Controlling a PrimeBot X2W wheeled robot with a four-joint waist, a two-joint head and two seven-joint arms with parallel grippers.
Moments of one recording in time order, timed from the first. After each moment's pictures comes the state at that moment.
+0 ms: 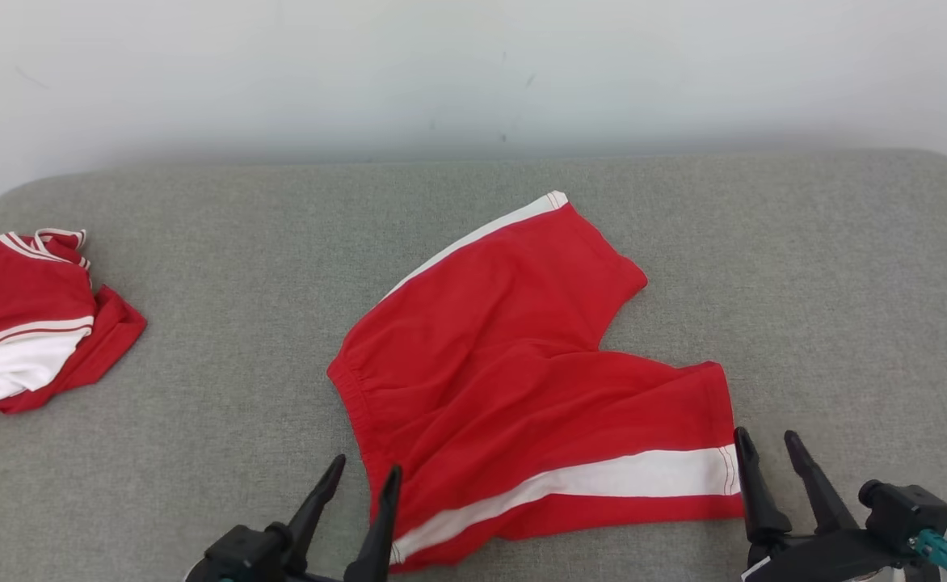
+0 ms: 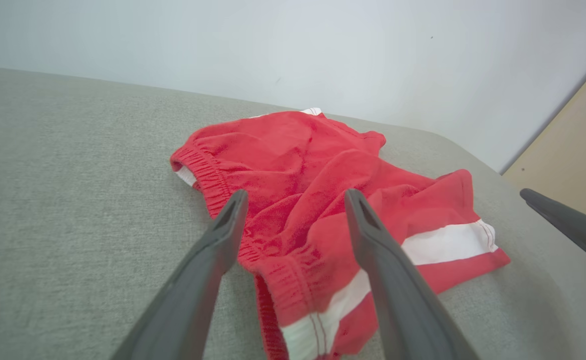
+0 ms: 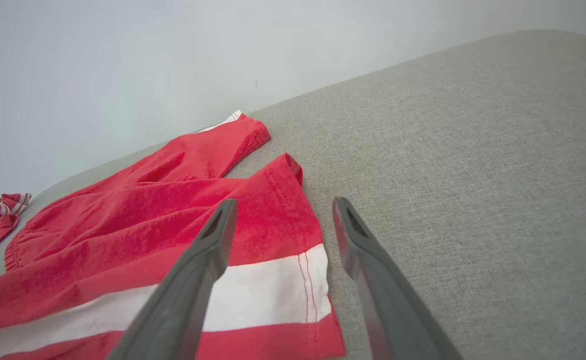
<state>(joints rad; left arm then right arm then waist) -0.11 0.16 -0.41 0.27 -0.48 -0.13 -0.26 -0.10 -0.20 0.17 0.40 0.55 0.13 -0.26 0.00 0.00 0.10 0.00</state>
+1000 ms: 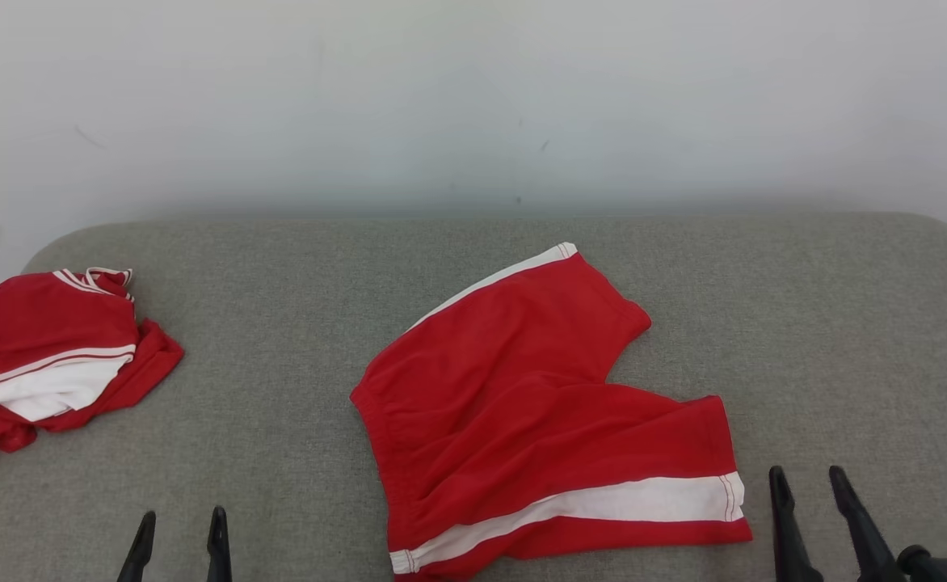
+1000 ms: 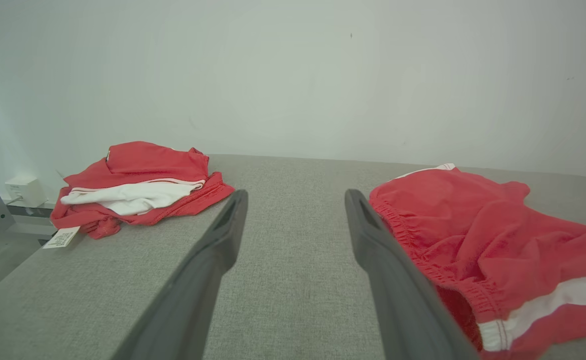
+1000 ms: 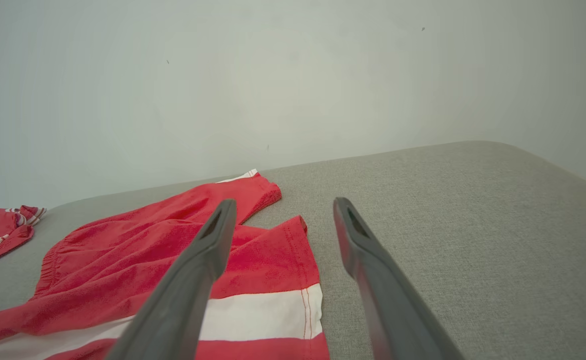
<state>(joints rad) 0.16 0.08 0.06 0.02 -0.16 -0.13 -0.26 0.12 -0.14 0.02 0.11 0.31 0.13 -0.26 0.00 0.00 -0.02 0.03</state>
